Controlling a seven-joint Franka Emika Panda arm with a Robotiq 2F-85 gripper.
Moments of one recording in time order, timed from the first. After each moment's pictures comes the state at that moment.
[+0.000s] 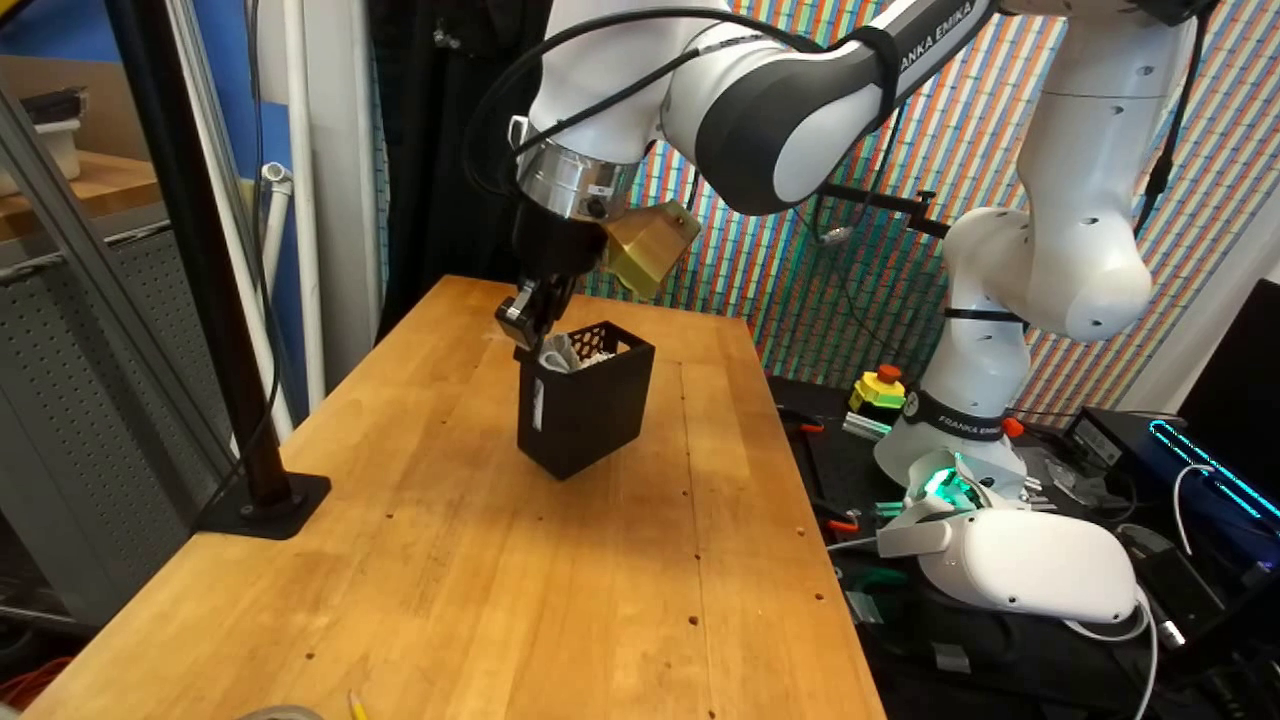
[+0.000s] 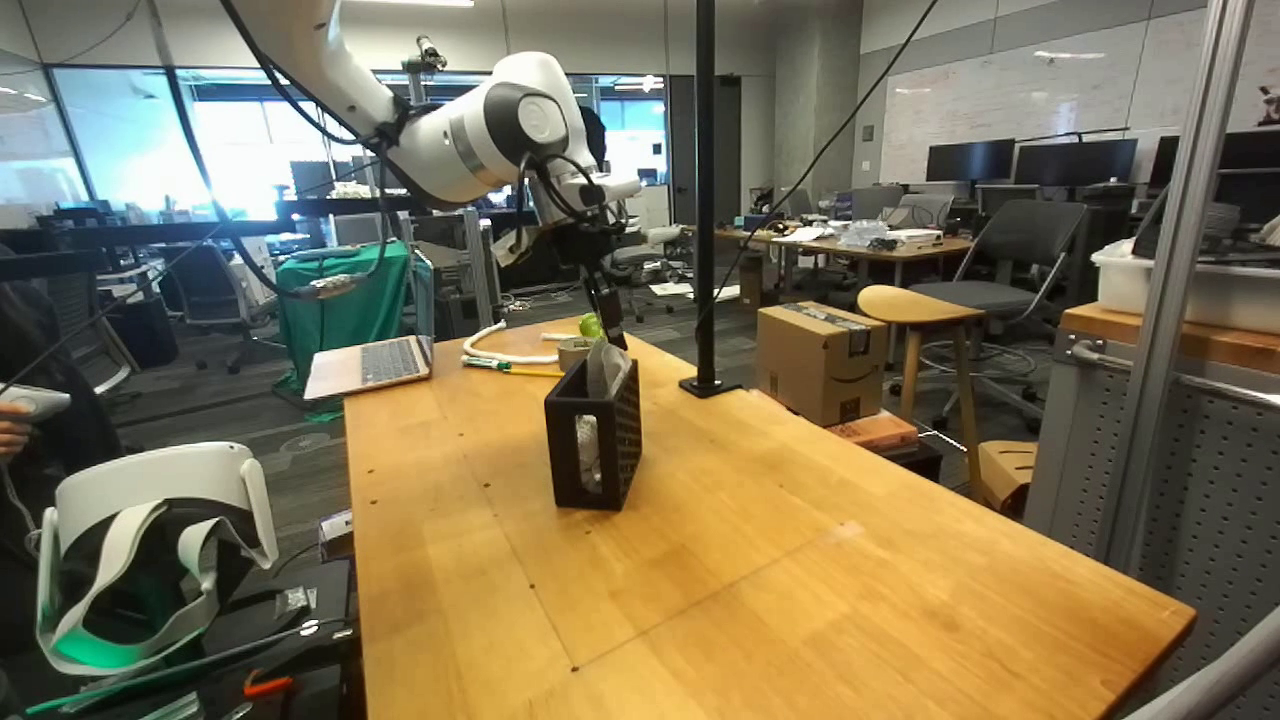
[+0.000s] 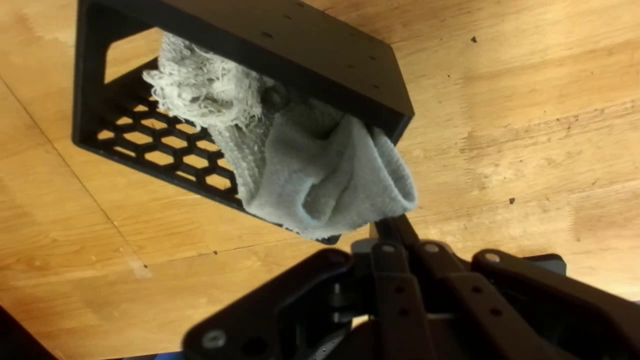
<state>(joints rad) 0.29 0.16 0.20 -2.03 -0.35 2.31 0.87</state>
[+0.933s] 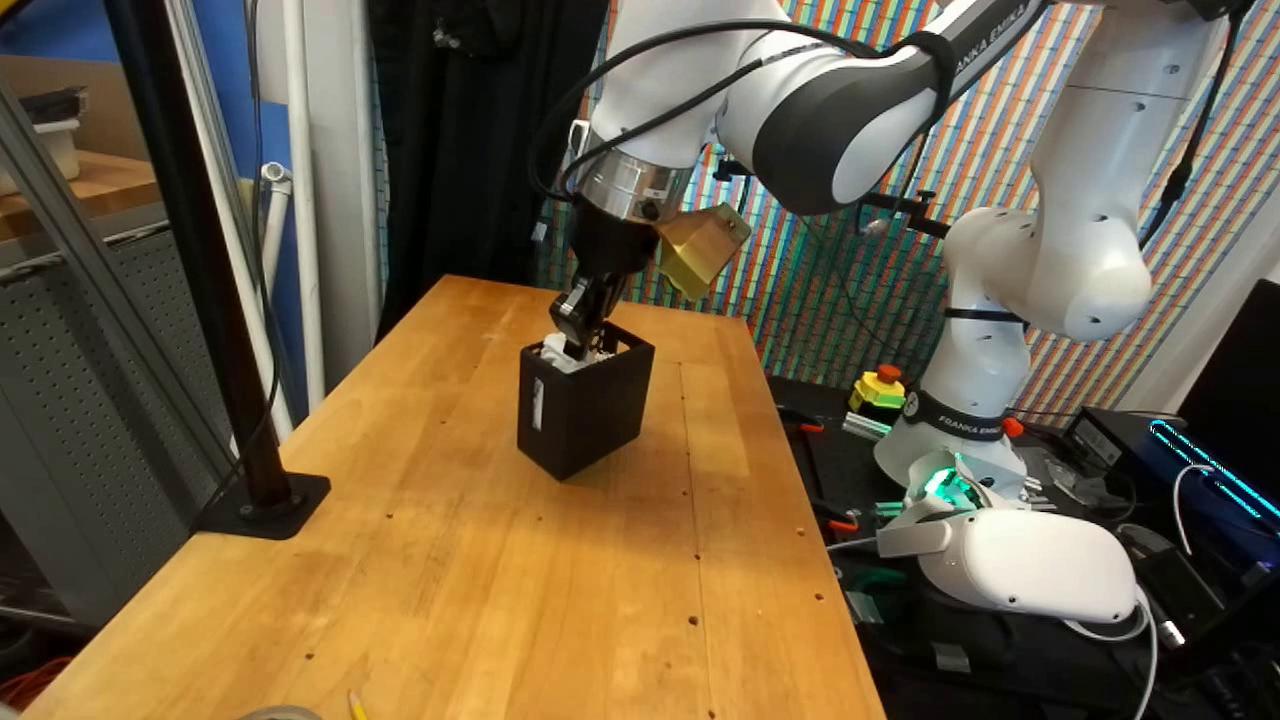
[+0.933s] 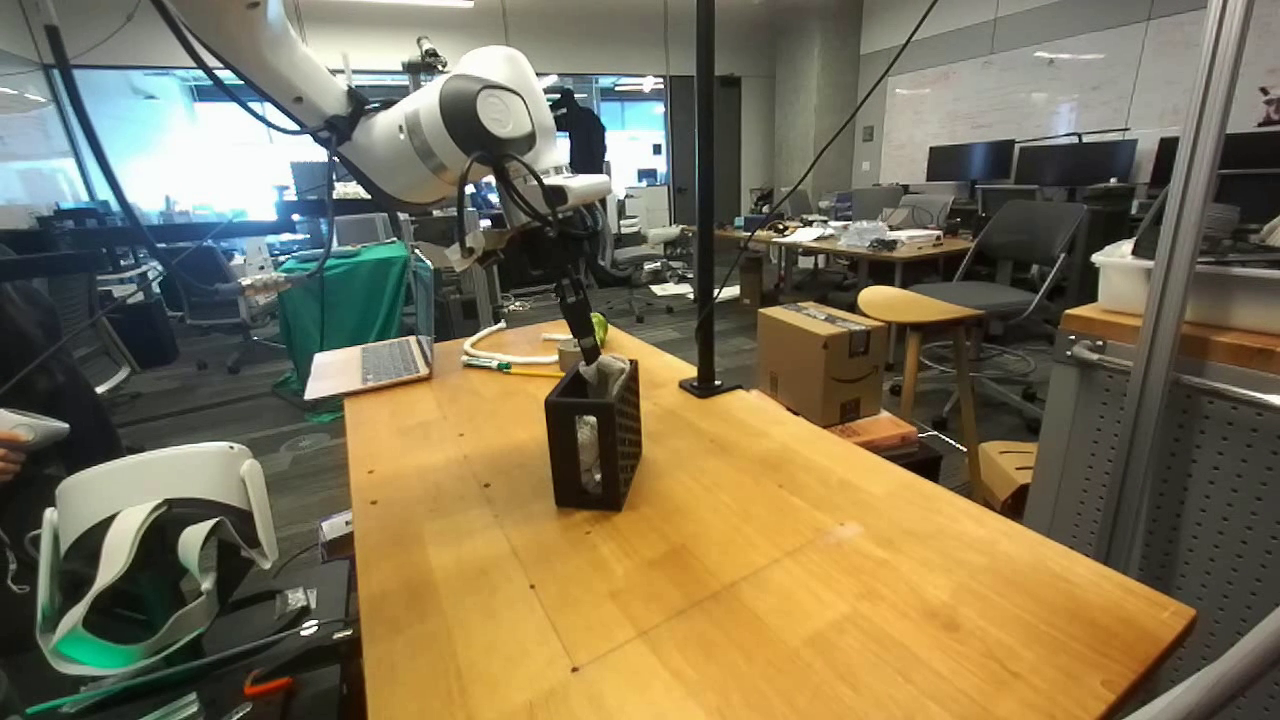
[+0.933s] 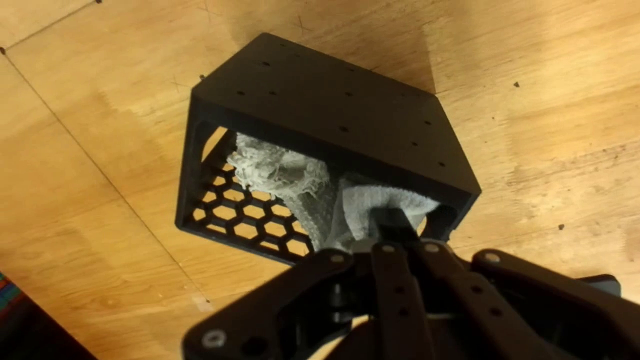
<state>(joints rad) 0.28 0.03 0.20 -2.19 -0.35 2.31 0.96</state>
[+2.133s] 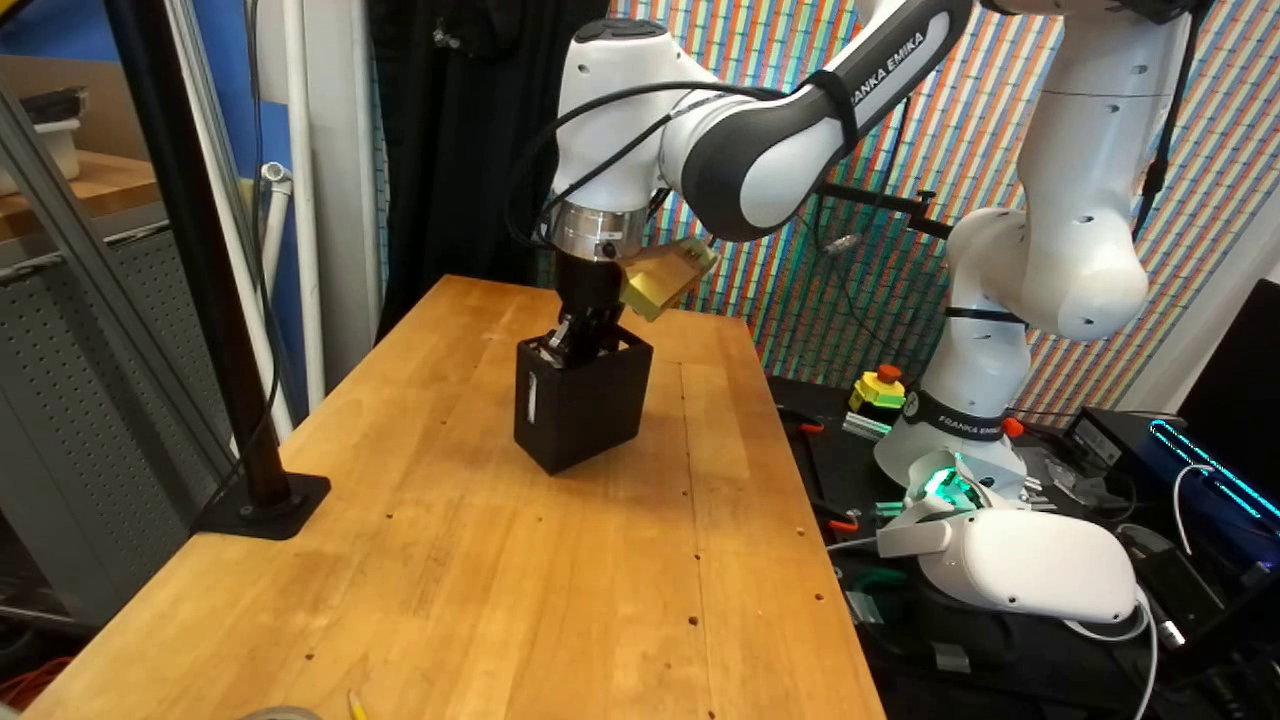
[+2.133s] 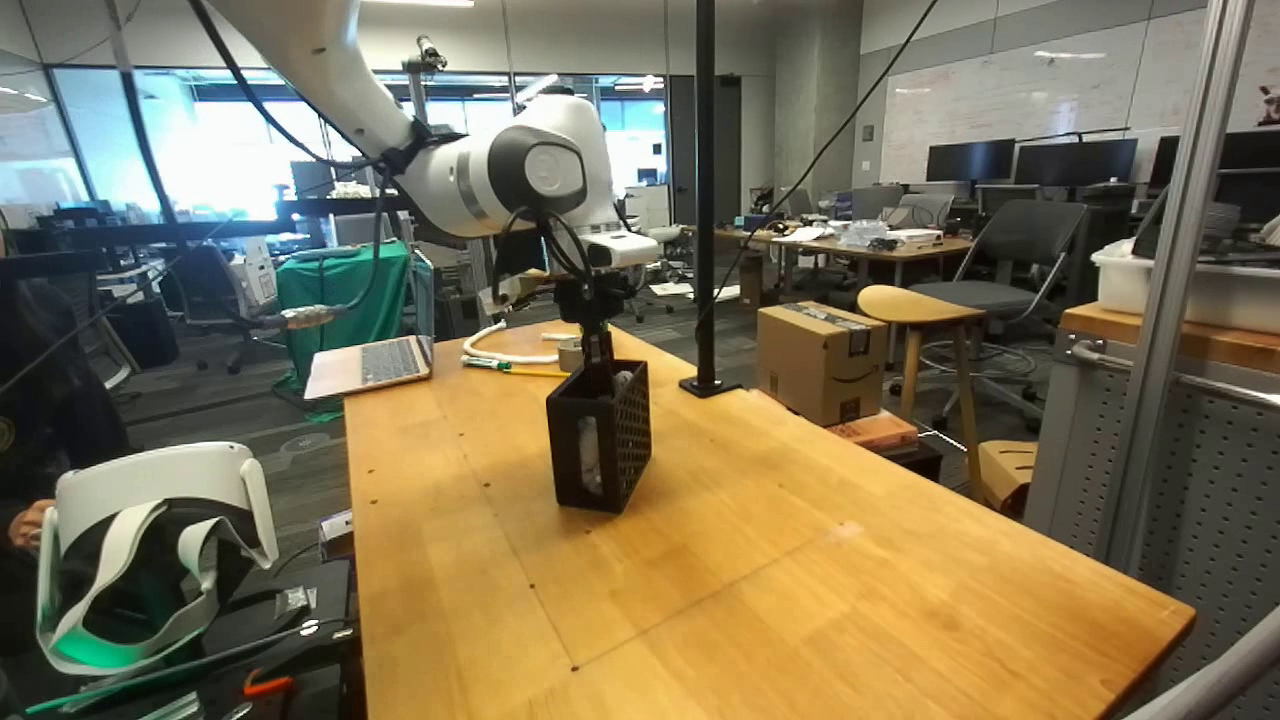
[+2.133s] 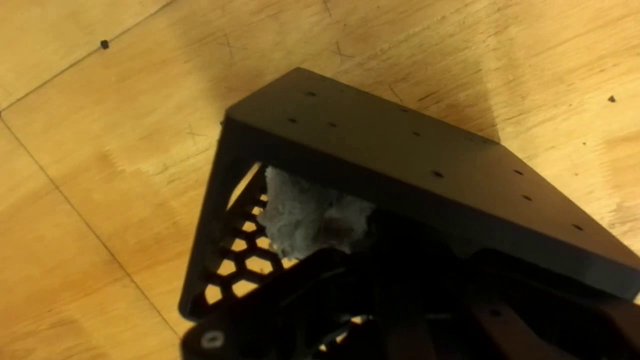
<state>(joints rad) 0.21 0.16 0.16 -2.16 -0.22 2.30 0.86</state>
